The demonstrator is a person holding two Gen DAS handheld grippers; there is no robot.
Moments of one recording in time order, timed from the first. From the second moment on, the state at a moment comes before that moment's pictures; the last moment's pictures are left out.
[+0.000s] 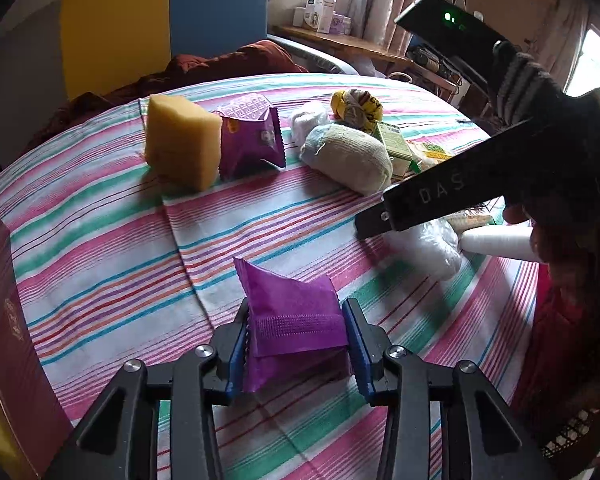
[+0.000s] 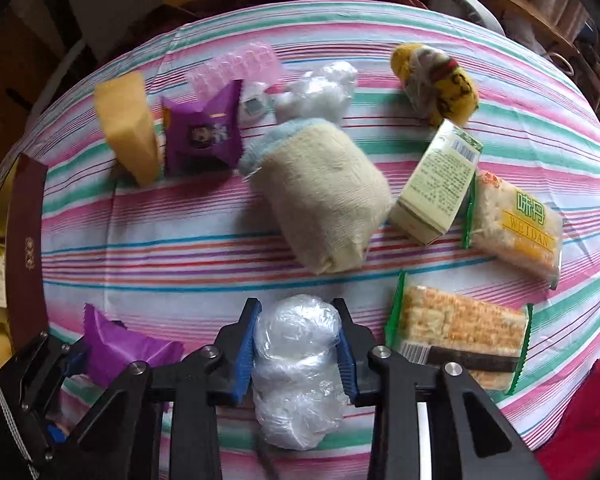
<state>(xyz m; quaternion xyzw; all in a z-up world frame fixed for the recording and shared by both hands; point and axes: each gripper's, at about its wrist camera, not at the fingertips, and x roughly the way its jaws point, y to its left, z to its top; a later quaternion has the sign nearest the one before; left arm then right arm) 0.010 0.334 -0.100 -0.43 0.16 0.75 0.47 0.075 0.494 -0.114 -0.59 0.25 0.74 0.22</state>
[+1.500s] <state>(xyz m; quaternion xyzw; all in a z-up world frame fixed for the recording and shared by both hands) -0.112 0.057 -0.006 -0.35 0.00 0.92 0.18 -0.050 0.218 -0.015 -0.44 0.09 0.89 0.02</state>
